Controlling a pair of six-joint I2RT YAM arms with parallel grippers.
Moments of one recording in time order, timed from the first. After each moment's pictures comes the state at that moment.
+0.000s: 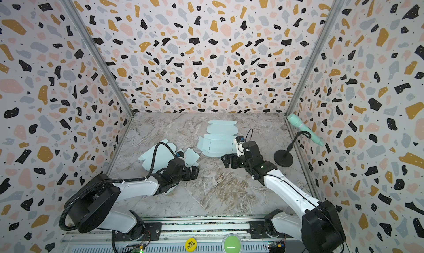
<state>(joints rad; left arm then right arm) -0.69 1.46 0.50 0.18 -0.06 -0.66 0.49 1.14 0.70 -0.20 -0.24 0.33</state>
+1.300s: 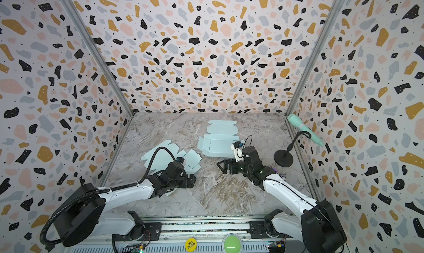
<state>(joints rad) -0.74 1.33 0.50 -0.08 -0.02 -0.61 0.51 1.13 0.60 -0.09 -0.39 0.43</state>
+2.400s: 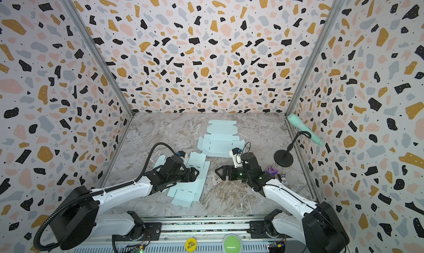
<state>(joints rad) -0.68 1.28 0.56 -0.12 0.06 -0.62 0.58 1.12 0.50 -0.01 -0.45 0.56</state>
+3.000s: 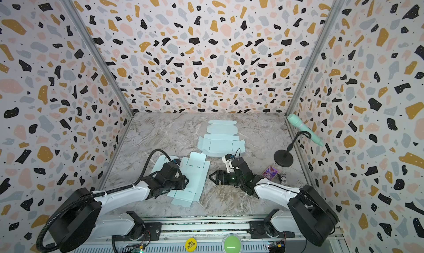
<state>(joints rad) -0.67 1.27 0.45 -0.13 0.06 -0.57 0.69 1.27 0.45 0.18 -0.43 0.73</state>
